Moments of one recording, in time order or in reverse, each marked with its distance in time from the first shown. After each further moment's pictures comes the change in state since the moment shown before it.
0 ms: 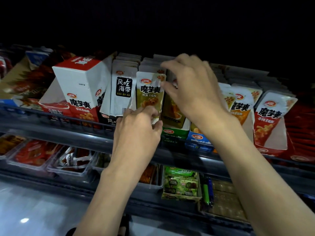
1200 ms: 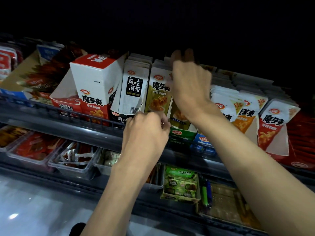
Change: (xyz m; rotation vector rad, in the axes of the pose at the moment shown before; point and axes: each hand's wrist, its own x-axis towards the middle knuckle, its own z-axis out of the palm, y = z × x) left_hand 0.000 -0.006 -0.009 -0.034 -0.117 -0.098; right_hand 0.032 -0.022 0.036 -0.328 -0.017 0.140
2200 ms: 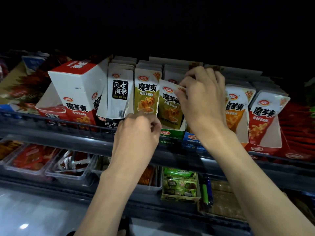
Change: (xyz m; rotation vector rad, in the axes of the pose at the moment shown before) left_hand 0.003 -0.001 0.018 0.013 0.092 0.195; right_hand -0.054 0.052 -0.010 0.244 0.119 0.027
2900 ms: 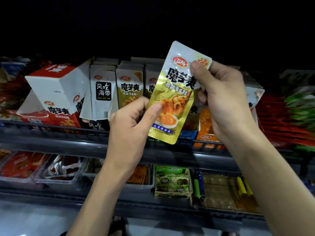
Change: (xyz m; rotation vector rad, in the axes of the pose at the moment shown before) left_hand -0.010 0.036 -0.005 -0.749 0.051 0.104; right_hand -0.011 0.025 -0.075 1.269 -0.086 0.532
